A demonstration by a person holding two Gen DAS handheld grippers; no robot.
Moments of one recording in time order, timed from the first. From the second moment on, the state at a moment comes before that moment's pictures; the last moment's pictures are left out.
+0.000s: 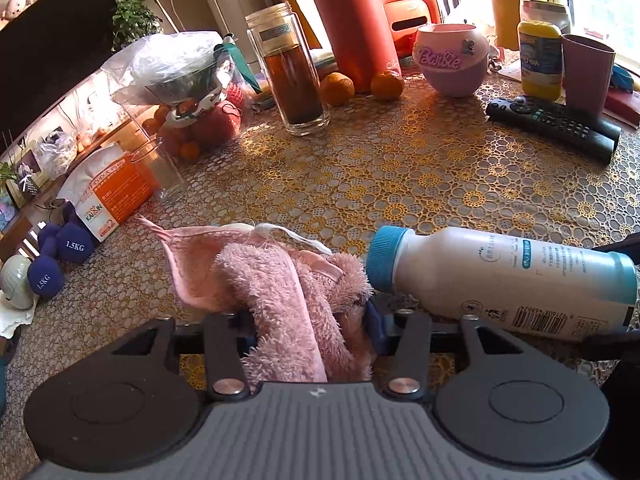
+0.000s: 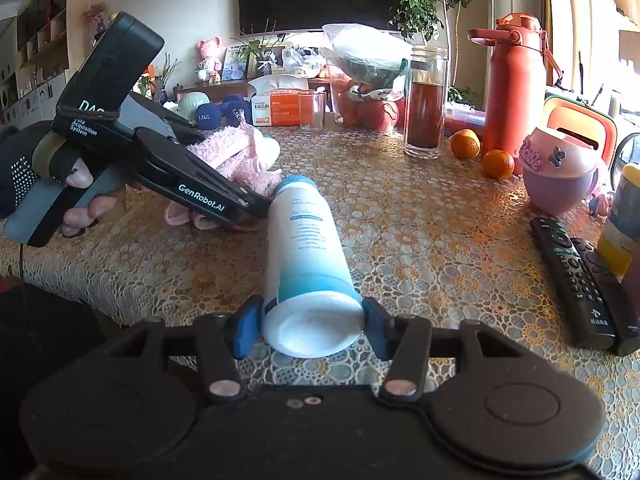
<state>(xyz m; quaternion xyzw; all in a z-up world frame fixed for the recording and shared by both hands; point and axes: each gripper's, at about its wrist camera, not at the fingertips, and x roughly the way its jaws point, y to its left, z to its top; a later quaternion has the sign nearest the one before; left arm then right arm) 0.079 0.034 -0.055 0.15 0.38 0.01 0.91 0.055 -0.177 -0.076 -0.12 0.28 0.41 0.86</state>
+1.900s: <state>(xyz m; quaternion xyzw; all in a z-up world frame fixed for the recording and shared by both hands) 0.089 0.001 -0.015 0.14 0.35 -0.07 0.92 0.056 -0.178 -0.075 -0.12 0.28 0.41 0.86</state>
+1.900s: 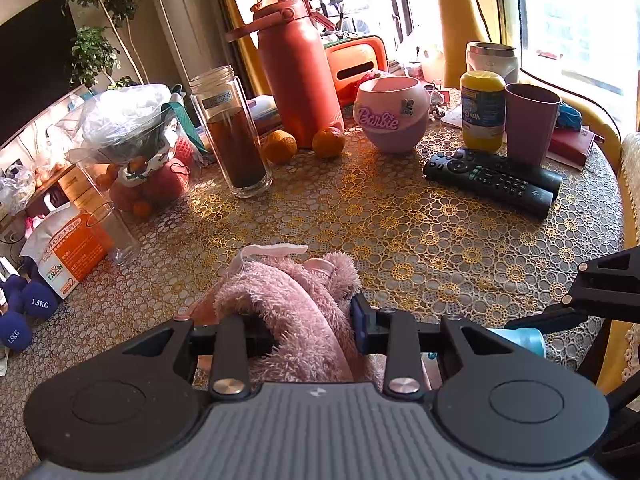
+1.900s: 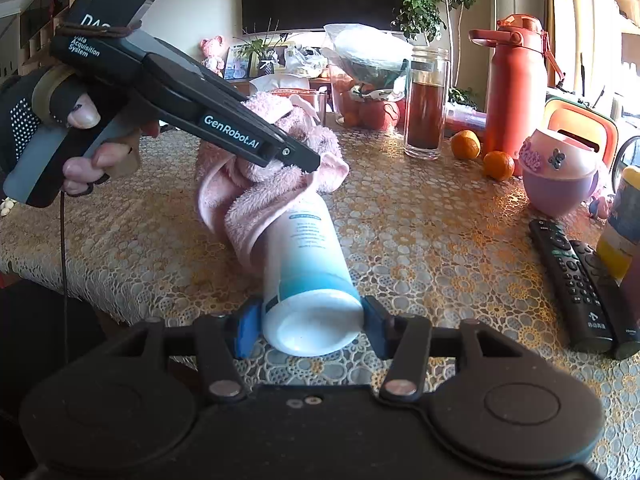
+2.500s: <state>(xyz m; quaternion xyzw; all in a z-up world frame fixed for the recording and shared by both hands) 0.010 -0.016 0.026 0.15 0.31 -0.15 0.92 0.052 -0.172 -0.073 -0.14 0.29 0.40 0.86</state>
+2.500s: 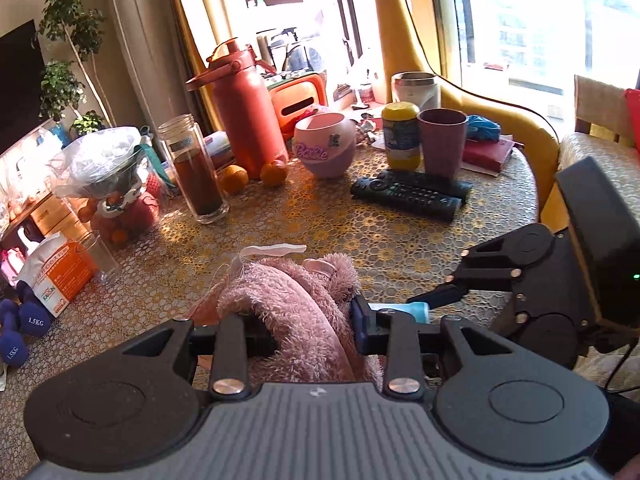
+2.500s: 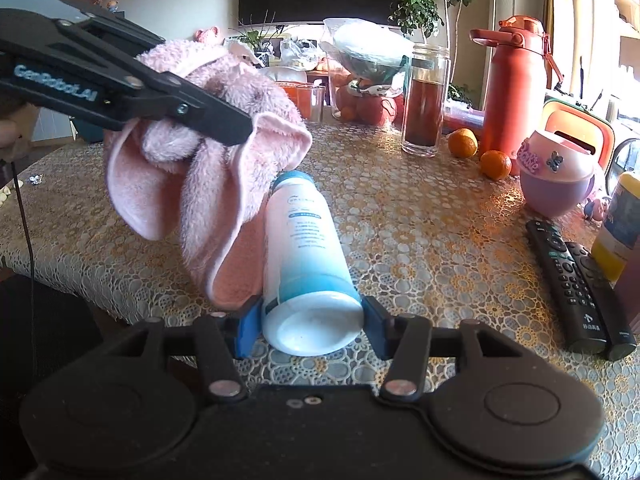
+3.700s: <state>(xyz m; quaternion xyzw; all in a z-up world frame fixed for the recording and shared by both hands) 0.089 -0.006 -0.018 0.17 0.34 -0.11 0.92 0.055 -0.173 -0.071 -0.14 0.29 0.41 0.85</state>
